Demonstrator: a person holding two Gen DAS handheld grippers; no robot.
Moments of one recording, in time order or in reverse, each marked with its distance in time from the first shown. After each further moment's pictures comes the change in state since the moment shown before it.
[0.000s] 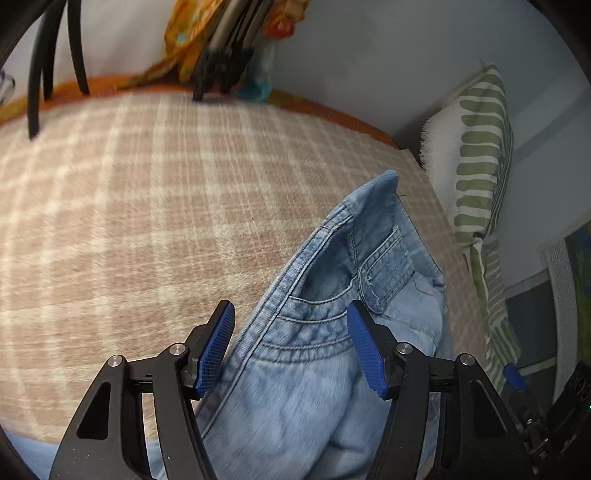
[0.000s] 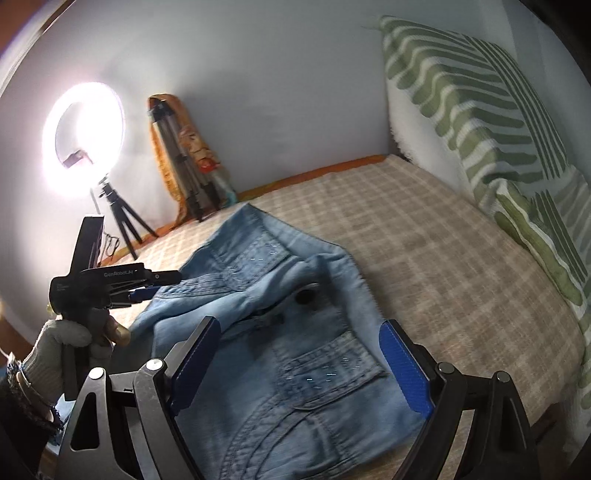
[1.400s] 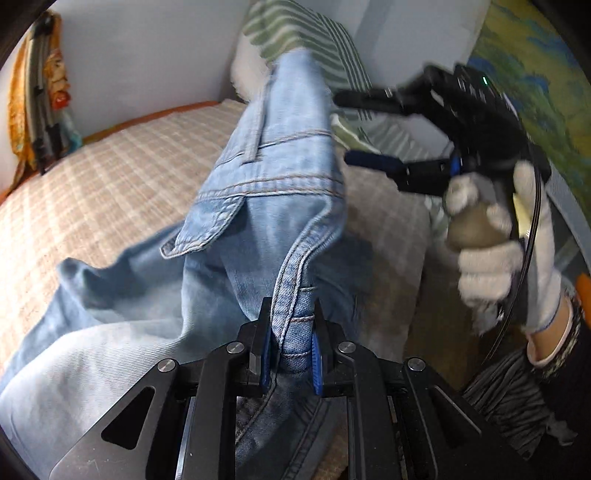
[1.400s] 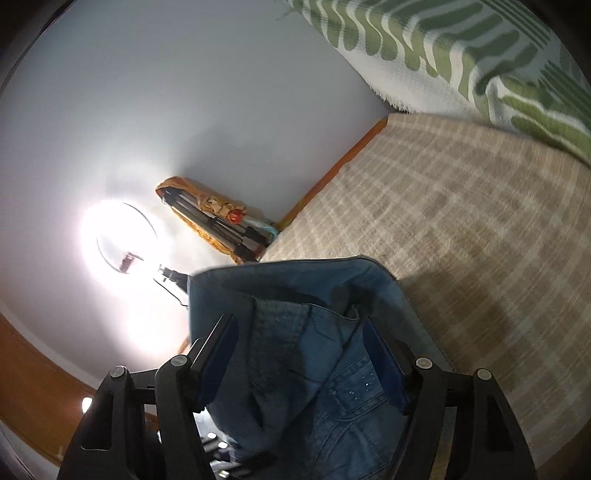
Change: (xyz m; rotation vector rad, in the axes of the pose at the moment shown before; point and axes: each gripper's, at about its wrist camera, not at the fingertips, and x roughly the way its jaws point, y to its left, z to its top) left arm -0.016 -0.140 -0.162 0.637 -0.010 -0.098; right arm 0.012 -0.089 0.013 0.419 0.004 0.432
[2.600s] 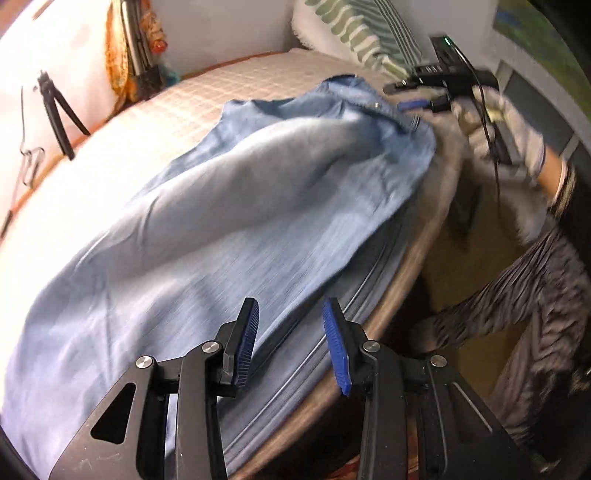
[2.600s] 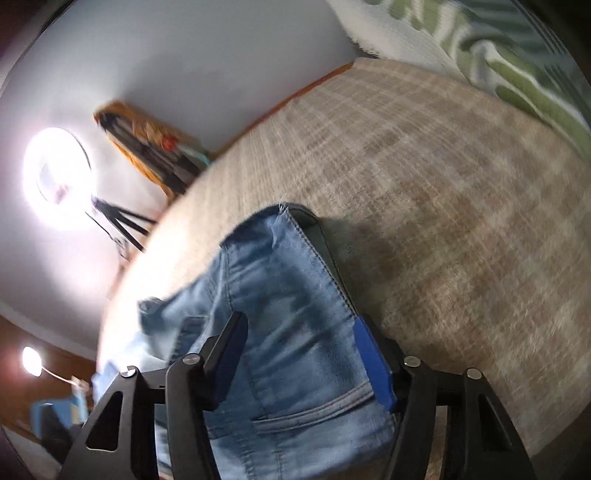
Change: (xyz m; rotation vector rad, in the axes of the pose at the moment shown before) left arm -0.107 0.038 -0.117 0.029 0.181 0.269; right arm 0.044 -0.034 -0.014 -0.148 0.248 -0.274
